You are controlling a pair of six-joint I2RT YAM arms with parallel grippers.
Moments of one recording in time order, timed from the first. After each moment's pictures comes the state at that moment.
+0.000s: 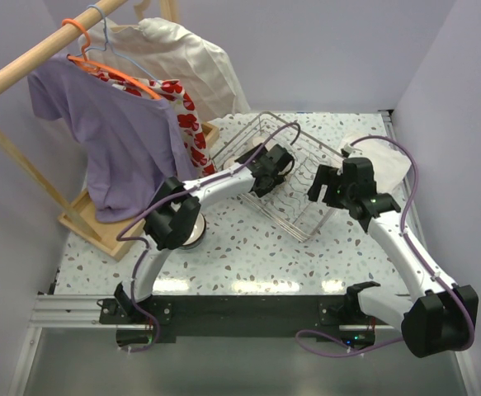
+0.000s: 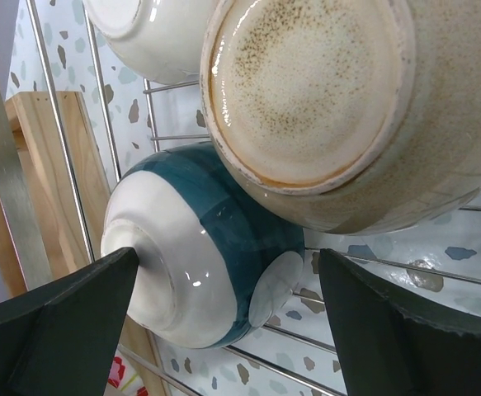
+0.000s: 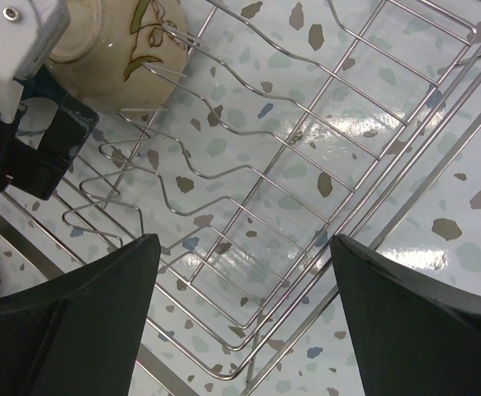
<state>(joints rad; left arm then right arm) -0.83 2.23 1.83 -0.58 -0.57 0.28 0.22 1.10 0.86 -0.49 0.04 0.43</state>
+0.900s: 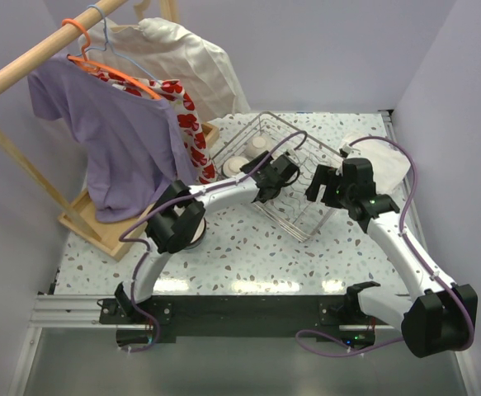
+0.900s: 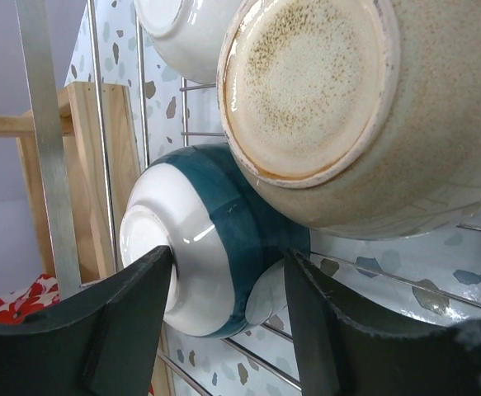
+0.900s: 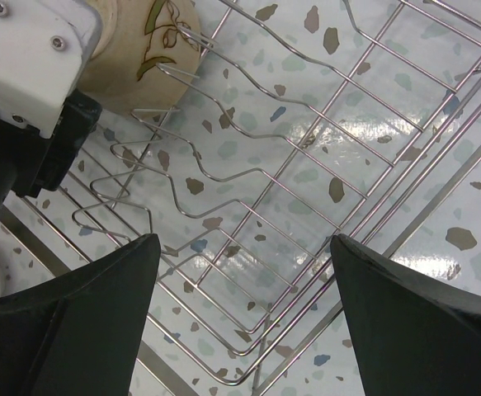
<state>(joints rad) -0.89 2.22 1.75 -0.43 -0.75 0.28 0.22 1.10 0.84 -0.45 0.01 0.43</state>
